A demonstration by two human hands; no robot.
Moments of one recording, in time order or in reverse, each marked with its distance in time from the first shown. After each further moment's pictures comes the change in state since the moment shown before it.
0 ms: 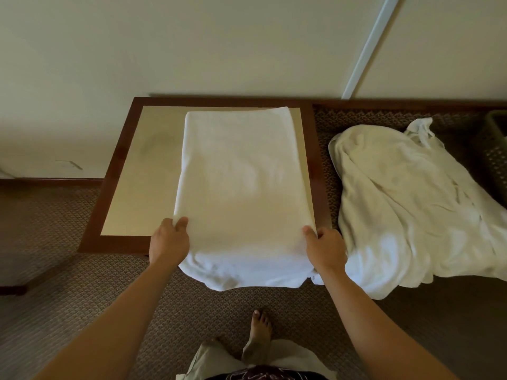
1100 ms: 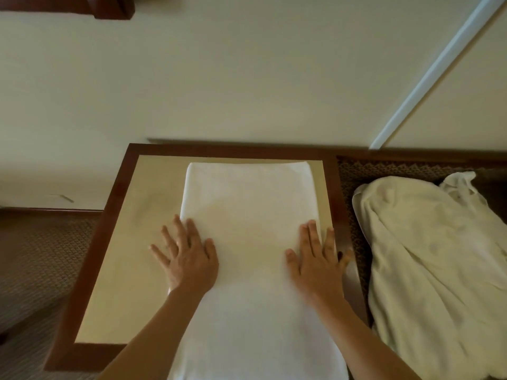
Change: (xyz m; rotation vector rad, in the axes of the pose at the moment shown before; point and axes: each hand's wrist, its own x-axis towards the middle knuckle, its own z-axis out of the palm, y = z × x) left_hand 0.124 0.094 0.034 0.445 0.063 0.259; right_hand 0.119 -0.109 0.057 -0.620 -0.107 -0.444
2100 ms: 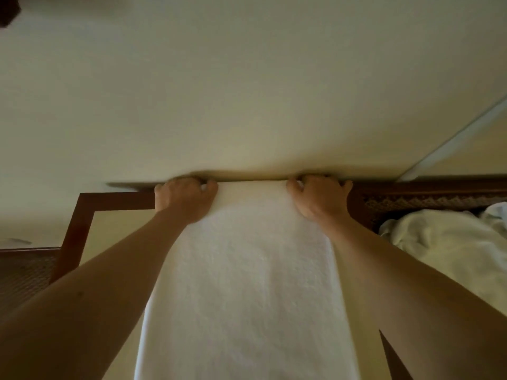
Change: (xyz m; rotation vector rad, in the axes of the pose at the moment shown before) left_hand 0.306 0.090 -0.062 0.136 0.011 0.218; right_hand 0.307 -0.053 -0.081 -0.005 0.127 0.119
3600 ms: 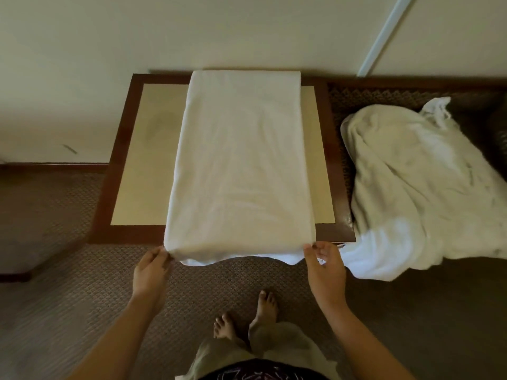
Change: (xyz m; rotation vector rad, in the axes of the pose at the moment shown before) left_hand -0.539 -0.124 0.105 -1.552 -0.039 -0.852; right_hand -0.538 0.138 0.074 1.006 0.007 0.377
